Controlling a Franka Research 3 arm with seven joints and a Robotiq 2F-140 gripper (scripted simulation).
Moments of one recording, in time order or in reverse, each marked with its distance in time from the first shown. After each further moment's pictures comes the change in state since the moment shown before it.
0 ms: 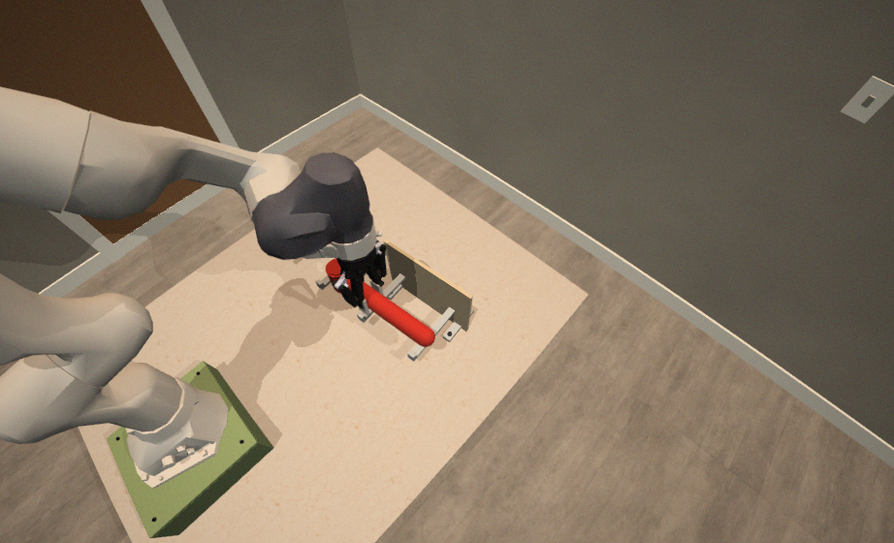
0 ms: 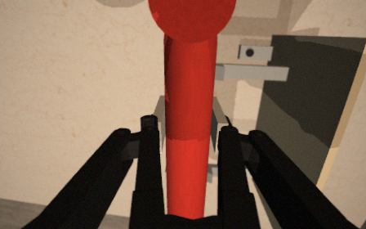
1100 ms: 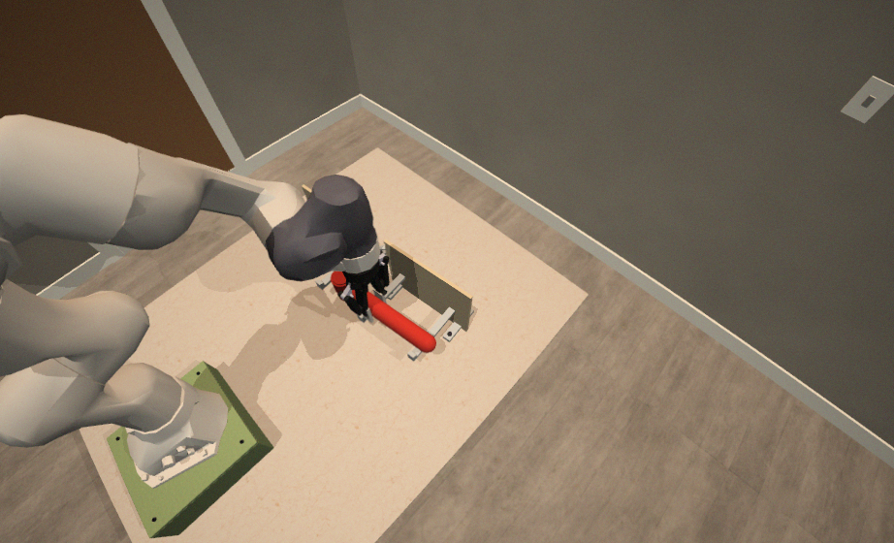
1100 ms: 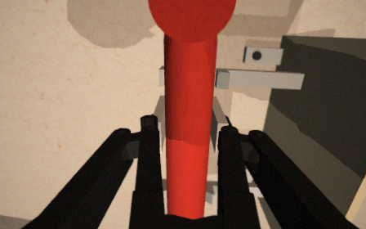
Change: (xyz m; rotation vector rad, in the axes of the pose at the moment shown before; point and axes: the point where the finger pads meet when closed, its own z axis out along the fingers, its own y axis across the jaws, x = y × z) arm -0.001 0.002 0.042 -0.005 0.000 -0.006
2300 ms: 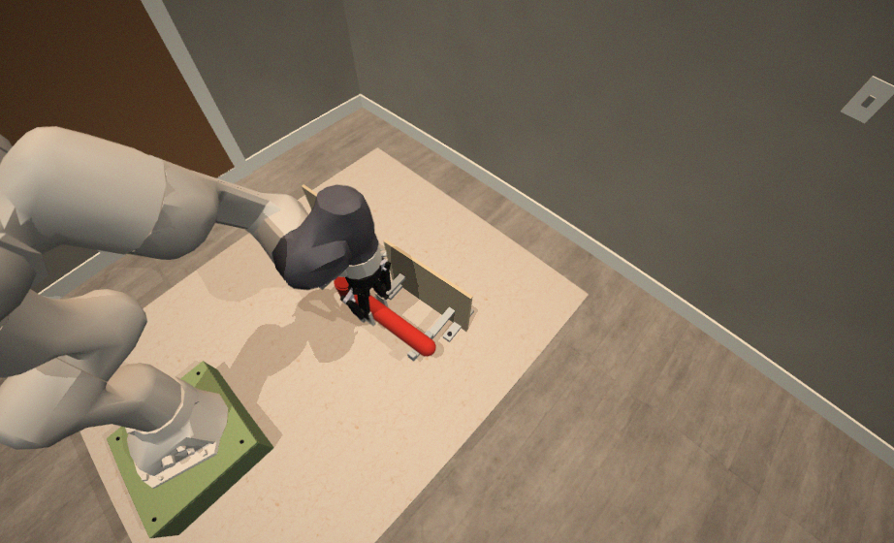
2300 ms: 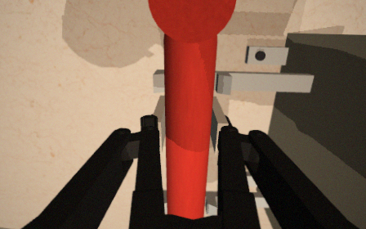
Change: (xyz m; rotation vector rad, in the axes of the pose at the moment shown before) arm 0.000 0.002 0.022 -0.004 -0.004 0.021
